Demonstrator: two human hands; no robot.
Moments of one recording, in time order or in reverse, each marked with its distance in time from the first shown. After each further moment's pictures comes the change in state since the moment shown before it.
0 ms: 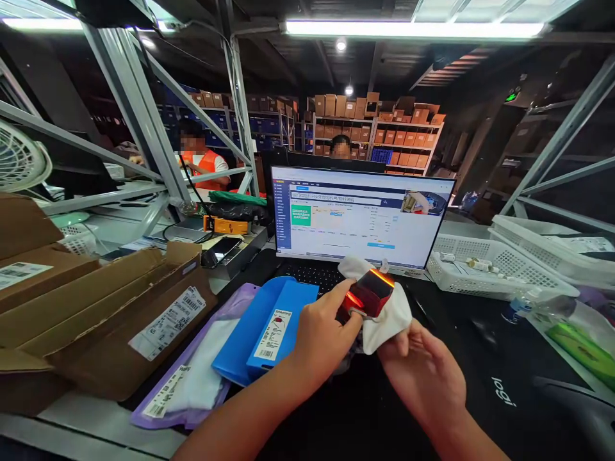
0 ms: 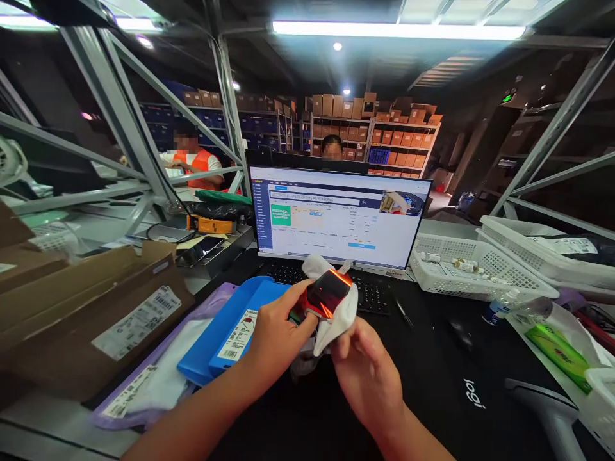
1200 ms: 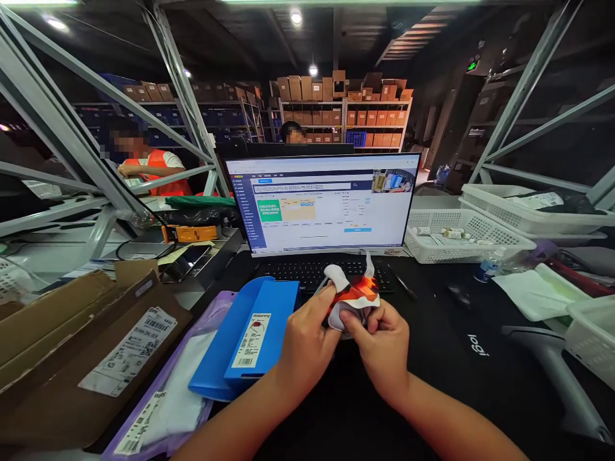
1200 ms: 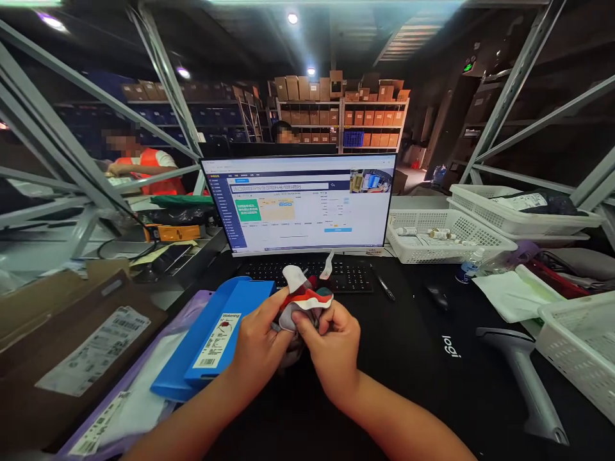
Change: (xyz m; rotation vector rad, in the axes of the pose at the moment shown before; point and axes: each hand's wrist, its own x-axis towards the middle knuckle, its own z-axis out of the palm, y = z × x) left_hand -0.015 -0.010 0.012 -0.056 -0.080 0.276; right_hand 0.004 0.042 -0.005 -0.654 0.459 -0.365
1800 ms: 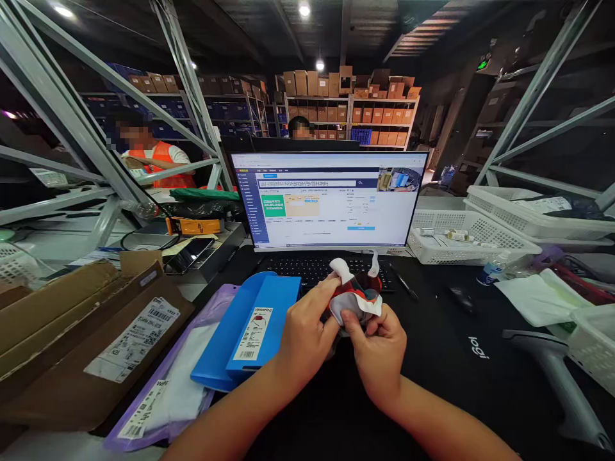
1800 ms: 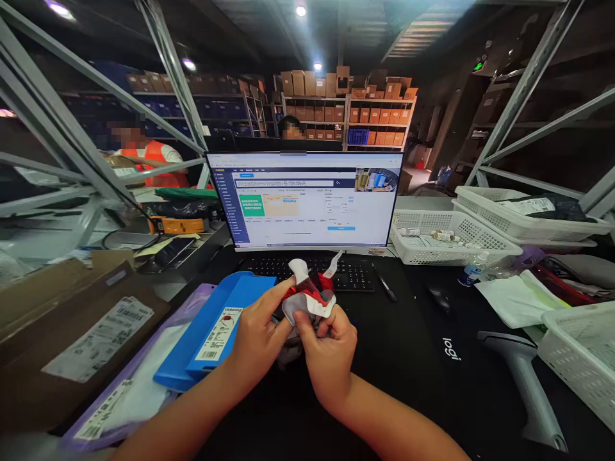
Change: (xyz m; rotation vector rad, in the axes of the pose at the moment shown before) left_hand 0.002 -0.002 -0.003 -0.003 -0.013 -0.057; right_hand -0.008 0.006 0.004 -0.134 0.113 -0.068
